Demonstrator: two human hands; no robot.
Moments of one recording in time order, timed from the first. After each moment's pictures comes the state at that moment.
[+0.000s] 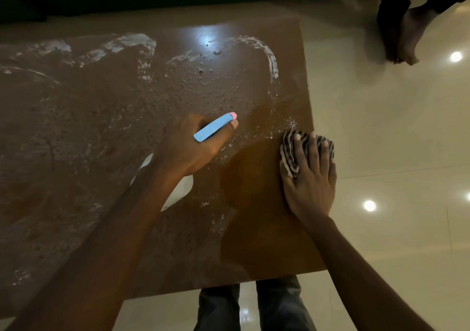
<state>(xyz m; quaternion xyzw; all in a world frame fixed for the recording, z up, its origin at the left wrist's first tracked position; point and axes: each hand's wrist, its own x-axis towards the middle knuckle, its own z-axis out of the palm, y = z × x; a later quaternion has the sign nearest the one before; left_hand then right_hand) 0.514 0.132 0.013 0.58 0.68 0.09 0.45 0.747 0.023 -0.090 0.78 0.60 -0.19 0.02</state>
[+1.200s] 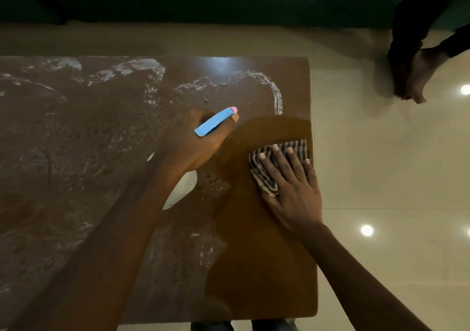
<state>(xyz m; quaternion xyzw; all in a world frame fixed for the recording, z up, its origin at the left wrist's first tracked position) 0.527 0.193 0.012 0.55 0.69 0.16 0.44 0.759 0.089 -0.095 0.60 0.78 -0.17 0.07</state>
